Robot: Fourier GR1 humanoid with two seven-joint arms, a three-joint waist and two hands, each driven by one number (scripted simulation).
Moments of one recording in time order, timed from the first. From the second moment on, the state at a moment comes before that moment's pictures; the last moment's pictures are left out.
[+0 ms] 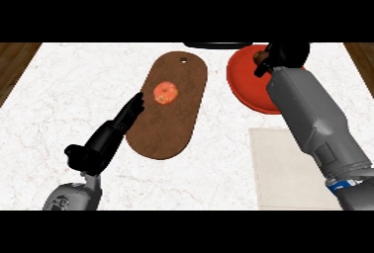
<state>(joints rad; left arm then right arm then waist) -0.14 0.09 -0.13 -1.59 -0.02 -0.19 0.08 -1.10 -0.22 0.02 -0.41 1.06 -0.41 0.70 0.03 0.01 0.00</state>
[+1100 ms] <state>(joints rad) -0.13 0.08 -0.12 -1.58 -0.03 -0.19 0.07 -0.99 -0.32 -0.34 -0.45 0.68 -0.67 0.24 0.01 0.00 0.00</state>
